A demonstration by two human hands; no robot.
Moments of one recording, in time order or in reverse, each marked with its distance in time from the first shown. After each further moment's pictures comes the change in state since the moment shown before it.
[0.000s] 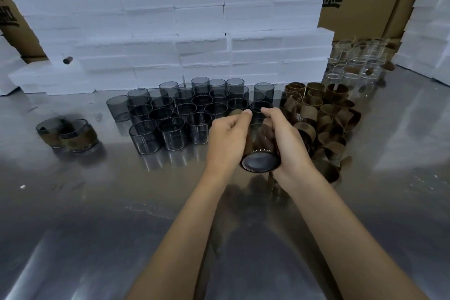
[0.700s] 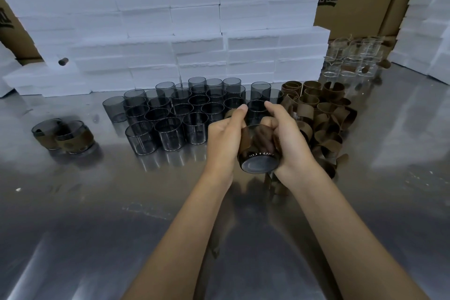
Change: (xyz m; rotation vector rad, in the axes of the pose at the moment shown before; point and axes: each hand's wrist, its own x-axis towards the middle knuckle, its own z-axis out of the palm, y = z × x) left_hand -0.002 -0.003 0.007 -0.225 0.039 -0.117; right_hand 0.000 -0.005 -0.005 0.087 -0.046 0.032
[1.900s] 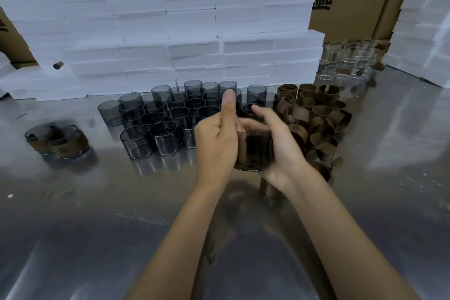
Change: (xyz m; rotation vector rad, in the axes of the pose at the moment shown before) left_hand -0.006 0.002 -0.002 0.082 0.007 0.467; right_hand -0.004 -0.002 0.000 -0.069 -0.228 0.085
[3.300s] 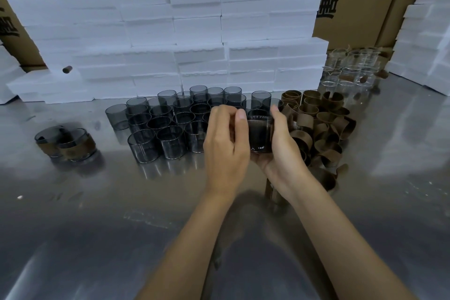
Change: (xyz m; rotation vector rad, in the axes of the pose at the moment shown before) left_hand -0.003 -0.009 0.001 0.341 0.095 0.277; right_hand 0.005 0.004 0.009 0.056 0.189 -0.163
